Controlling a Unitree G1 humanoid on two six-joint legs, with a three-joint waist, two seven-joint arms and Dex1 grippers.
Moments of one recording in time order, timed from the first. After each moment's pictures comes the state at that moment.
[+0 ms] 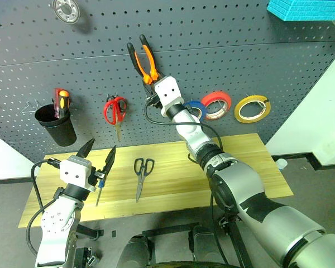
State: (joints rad) left arm 0.26 0.31 0.18 -0.31 -0.19 -0.20 -0.36; right arm -1.14 0.08 0.07 1.30 -0.20 -0.70 0.05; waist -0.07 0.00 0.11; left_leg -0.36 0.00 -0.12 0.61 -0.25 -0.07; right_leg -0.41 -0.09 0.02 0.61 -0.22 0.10
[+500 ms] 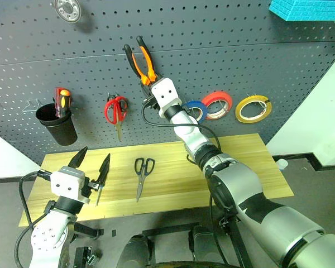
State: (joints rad) left arm 0.40 0.29 0.20 -0.45 -0.19 -0.17 -0.33; right arm -1.14 0.09 0.07 1.30 -0.21 -0.70 0.02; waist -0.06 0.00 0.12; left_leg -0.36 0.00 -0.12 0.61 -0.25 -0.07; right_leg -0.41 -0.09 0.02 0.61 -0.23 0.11
